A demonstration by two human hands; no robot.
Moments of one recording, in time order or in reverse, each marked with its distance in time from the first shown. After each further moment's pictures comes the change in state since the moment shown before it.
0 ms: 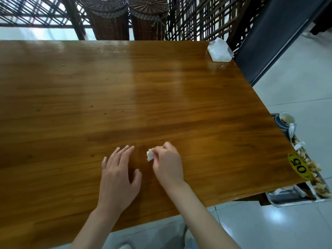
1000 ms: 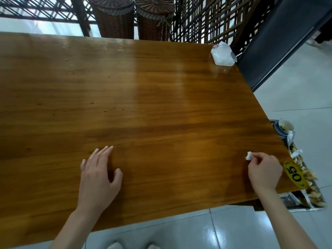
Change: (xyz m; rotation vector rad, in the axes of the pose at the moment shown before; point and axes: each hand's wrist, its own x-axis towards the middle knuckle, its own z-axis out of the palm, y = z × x) left_hand -0.003 -0.035 -0.007 0.057 0.011 -0.159; right_hand -0.011 0.199 -0.131 -0.290 0.356 0.528
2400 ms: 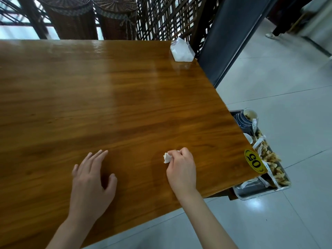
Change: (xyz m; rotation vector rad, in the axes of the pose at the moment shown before) left_hand -0.002 0.087 0.032 -0.052 -0.058 0.148; right_hand -0.068 -0.082 0.015 0.106 -0.239 -0.265
